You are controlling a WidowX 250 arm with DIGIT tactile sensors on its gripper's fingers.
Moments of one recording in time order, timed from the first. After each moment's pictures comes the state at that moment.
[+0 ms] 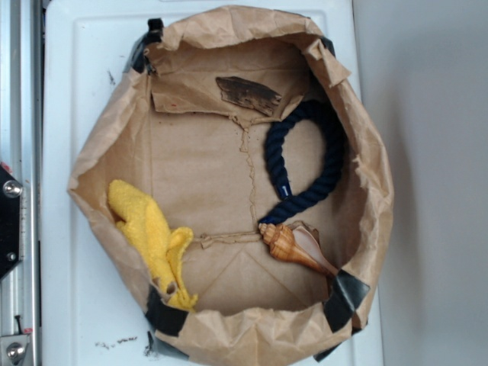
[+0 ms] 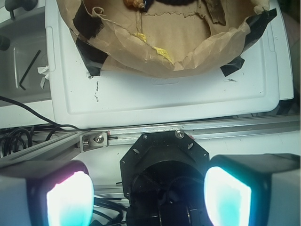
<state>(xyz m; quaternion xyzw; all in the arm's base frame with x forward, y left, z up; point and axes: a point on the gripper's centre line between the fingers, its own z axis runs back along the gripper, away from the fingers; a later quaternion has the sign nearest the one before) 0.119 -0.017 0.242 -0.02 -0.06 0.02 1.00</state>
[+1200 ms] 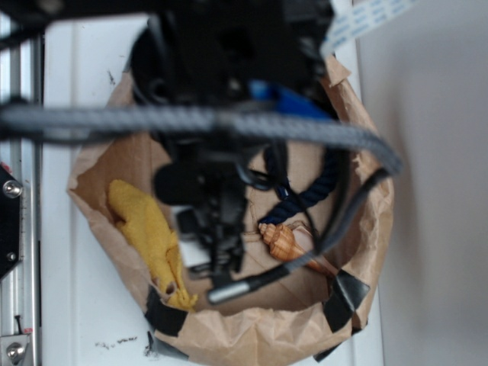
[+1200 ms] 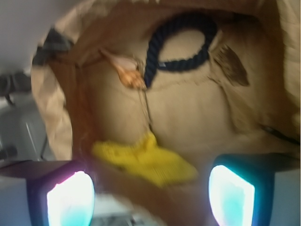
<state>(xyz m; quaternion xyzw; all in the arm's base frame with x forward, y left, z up) 0.270 0.018 0.187 -0.12 -0.05 0.16 0.98</state>
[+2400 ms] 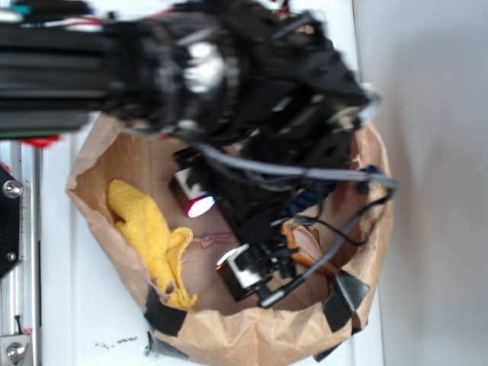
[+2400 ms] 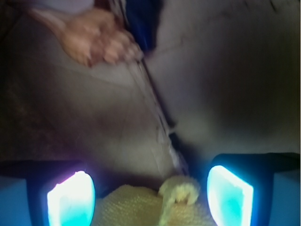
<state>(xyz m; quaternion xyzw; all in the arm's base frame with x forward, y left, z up) 0.288 -0.011 0.076 -0.18 0.14 0.19 0.96</state>
